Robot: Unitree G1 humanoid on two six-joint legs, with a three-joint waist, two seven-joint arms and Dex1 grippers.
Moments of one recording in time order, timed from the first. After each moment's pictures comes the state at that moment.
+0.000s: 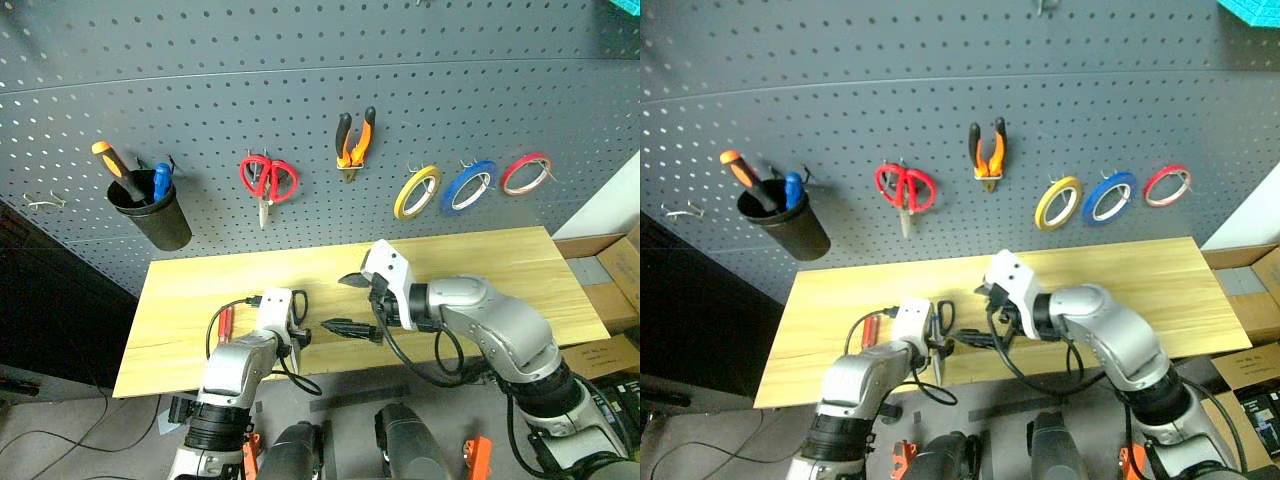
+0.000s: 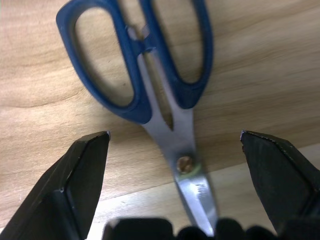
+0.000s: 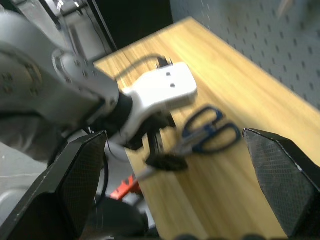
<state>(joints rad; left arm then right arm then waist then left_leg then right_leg) -0.24 0.12 -0.04 -0.05 -0.15 1.13 0.01 -0.48 -0.44 0.34 -0.43 0.37 0.97 0.72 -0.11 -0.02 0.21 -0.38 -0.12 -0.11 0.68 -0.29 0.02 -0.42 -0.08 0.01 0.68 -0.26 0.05</state>
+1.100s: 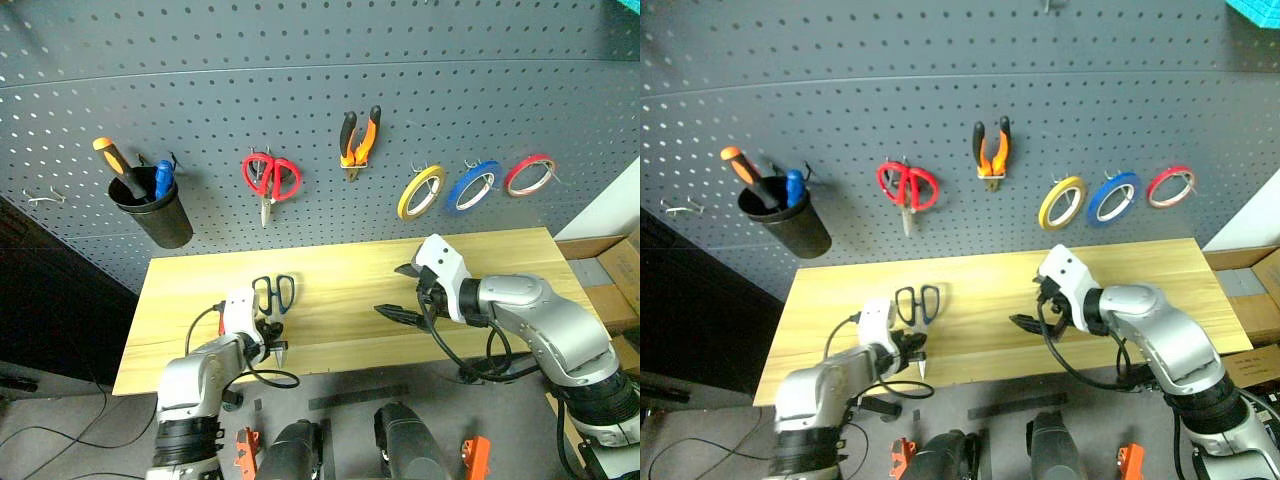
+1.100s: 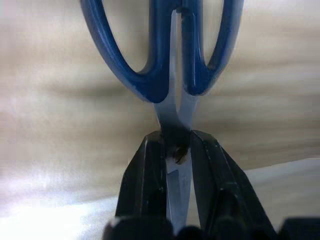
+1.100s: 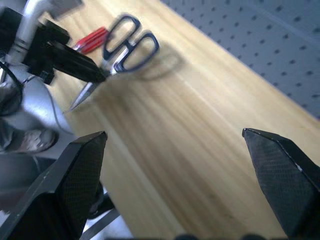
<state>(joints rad) -0.11 0.25 0.19 -0.23 -0.36 1.04 -0.32 -0.41 -0.64 0.18 -0.47 0.37 0.93 0.72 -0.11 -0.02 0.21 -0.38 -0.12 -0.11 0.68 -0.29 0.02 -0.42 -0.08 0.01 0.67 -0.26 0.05</state>
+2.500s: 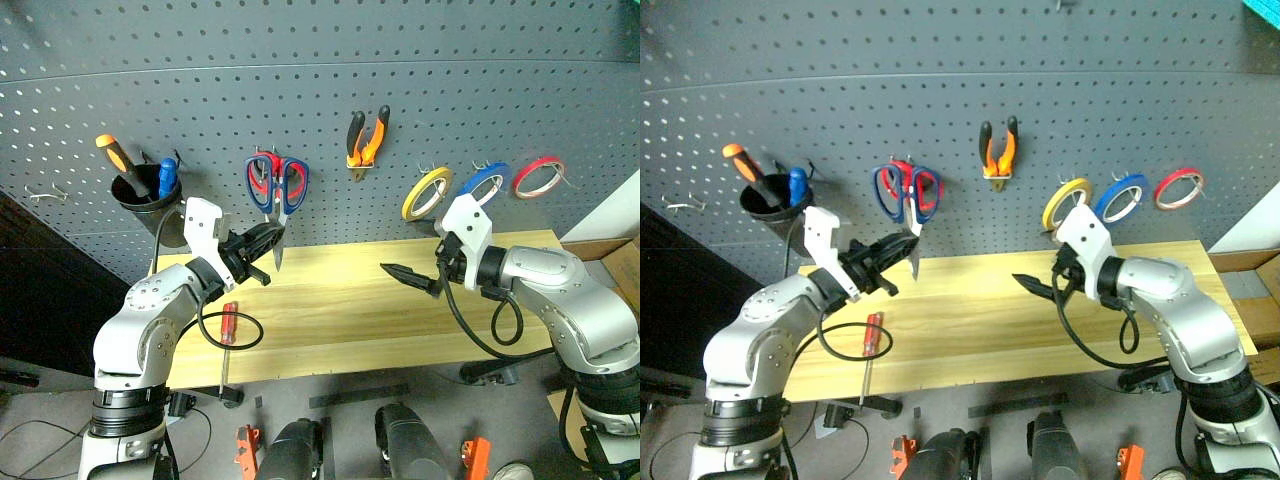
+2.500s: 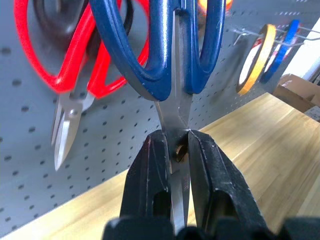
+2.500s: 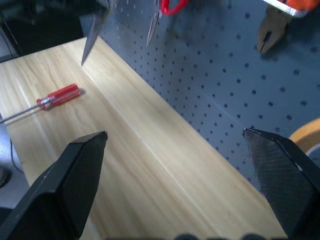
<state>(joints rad) -0.32 0.46 0.18 -0.23 -0.51 0.64 -0.57 -0.49 -0.62 0.09 -0.46 0.38 0.79 0.68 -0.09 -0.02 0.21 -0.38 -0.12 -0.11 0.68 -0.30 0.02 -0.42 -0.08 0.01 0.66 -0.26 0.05</state>
